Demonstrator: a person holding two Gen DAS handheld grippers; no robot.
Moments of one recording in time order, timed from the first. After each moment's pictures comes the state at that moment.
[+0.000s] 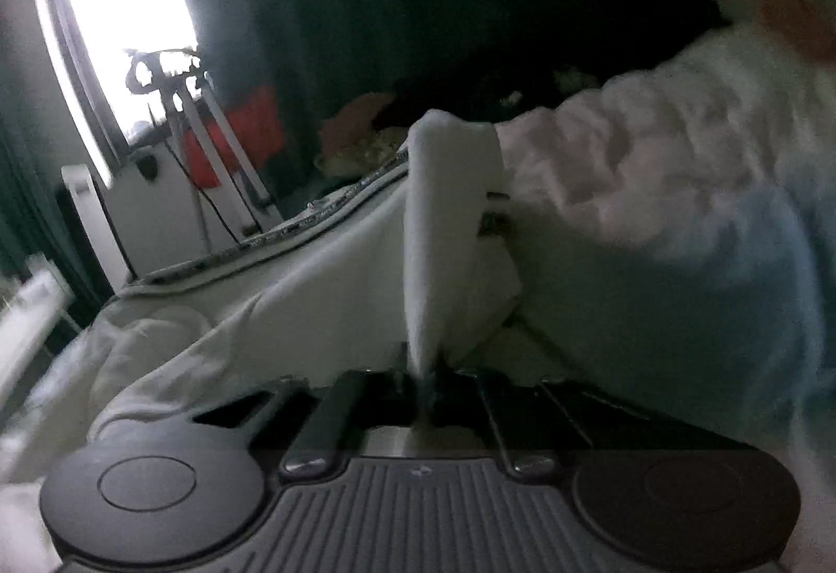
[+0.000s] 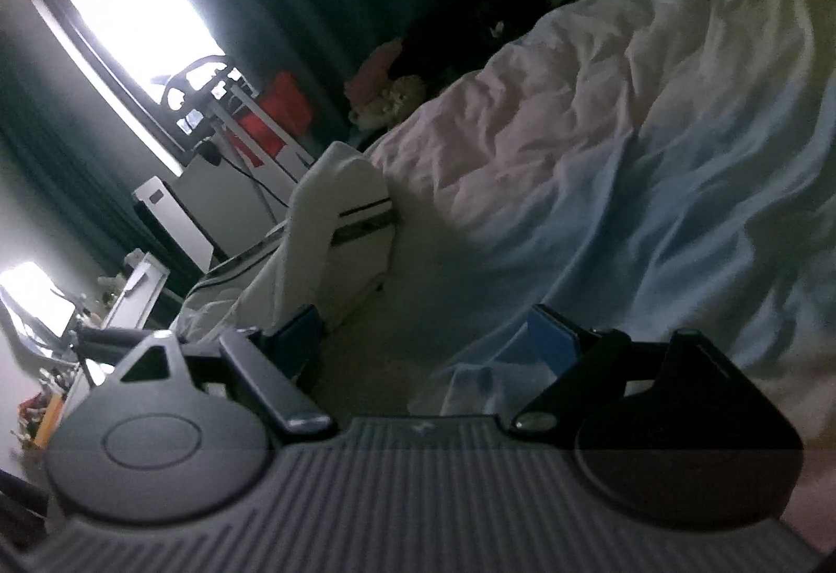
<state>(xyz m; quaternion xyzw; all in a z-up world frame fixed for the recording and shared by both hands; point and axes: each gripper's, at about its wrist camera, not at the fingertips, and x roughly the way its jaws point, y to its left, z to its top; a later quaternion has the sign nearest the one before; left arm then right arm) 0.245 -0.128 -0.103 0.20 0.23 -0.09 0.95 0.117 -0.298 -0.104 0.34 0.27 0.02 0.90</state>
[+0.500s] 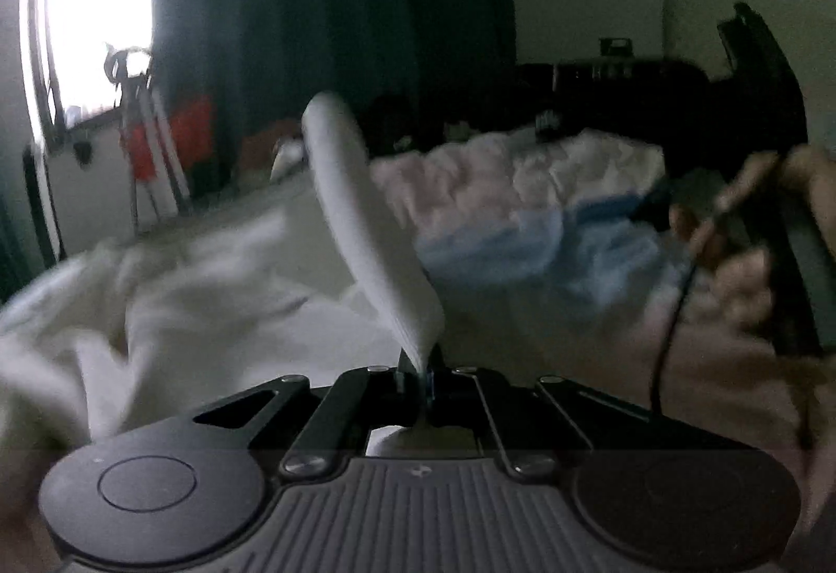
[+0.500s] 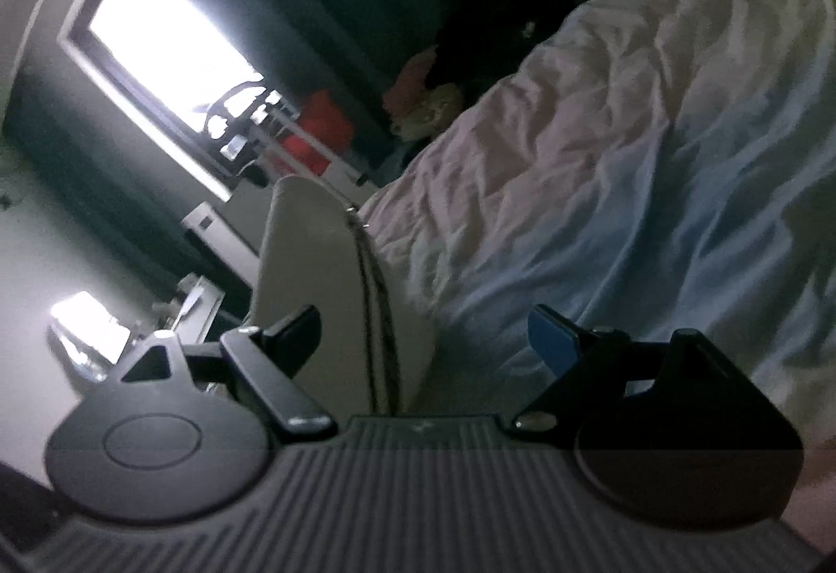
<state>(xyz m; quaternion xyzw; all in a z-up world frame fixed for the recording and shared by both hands) 0.048 -0.048 -0.071 0.11 0.25 -0.21 0.94 0.104 -0.298 -0.091 0.38 0.23 0.07 0.89</state>
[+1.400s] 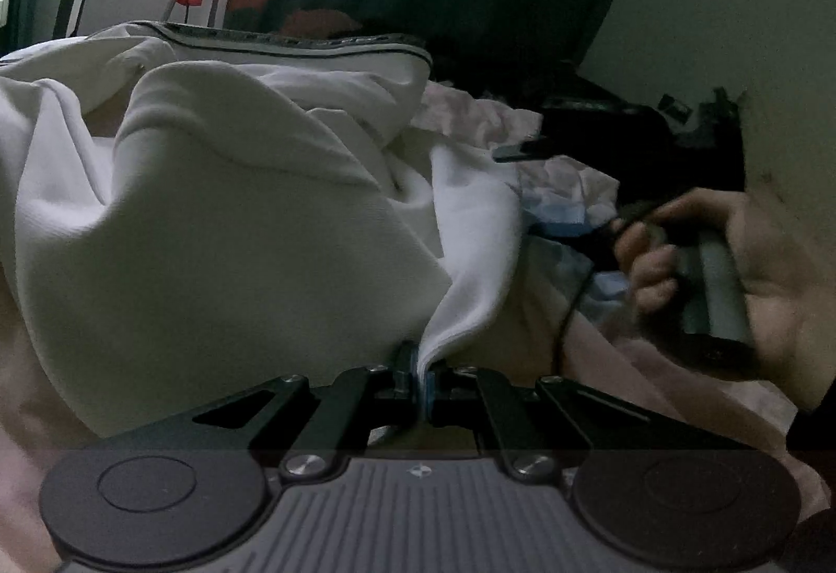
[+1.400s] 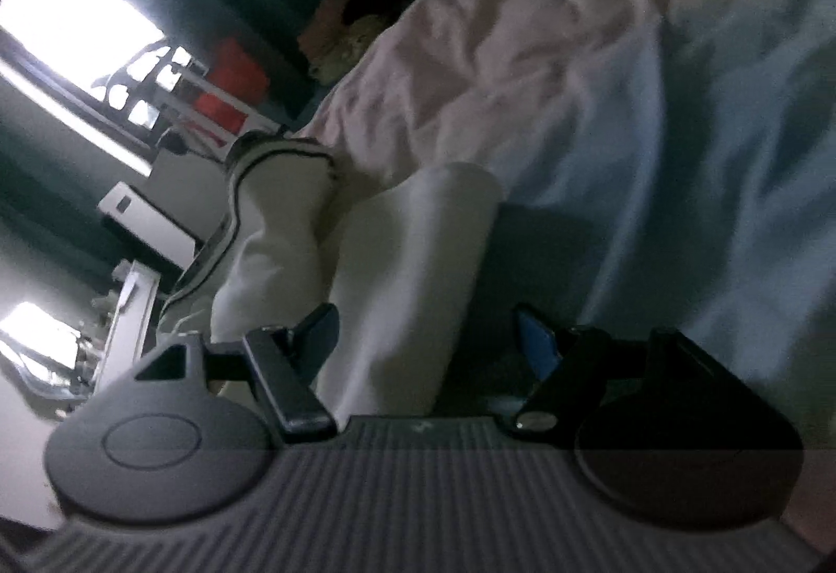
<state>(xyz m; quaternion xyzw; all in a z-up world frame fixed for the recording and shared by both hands) 0.073 -0.009 -0.116 -0.08 0.34 -0.21 0.91 0.188 -0.290 -0.140 0.42 0.33 0.00 0.85</state>
